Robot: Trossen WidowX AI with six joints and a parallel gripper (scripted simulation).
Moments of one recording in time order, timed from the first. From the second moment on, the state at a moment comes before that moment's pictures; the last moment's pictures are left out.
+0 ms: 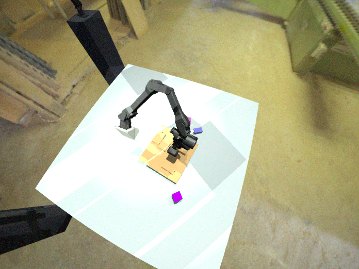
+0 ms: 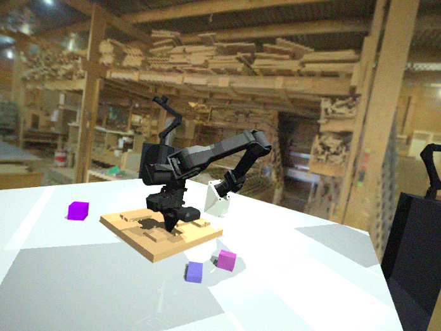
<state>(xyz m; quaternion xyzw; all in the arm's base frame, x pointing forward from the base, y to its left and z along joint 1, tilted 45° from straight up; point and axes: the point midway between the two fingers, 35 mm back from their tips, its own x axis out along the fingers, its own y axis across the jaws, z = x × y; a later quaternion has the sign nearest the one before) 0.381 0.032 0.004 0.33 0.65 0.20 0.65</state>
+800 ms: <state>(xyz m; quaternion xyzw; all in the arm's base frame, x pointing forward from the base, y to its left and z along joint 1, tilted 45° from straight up) 0.396 0.027 0.006 0.34 0.66 0.20 0.65</state>
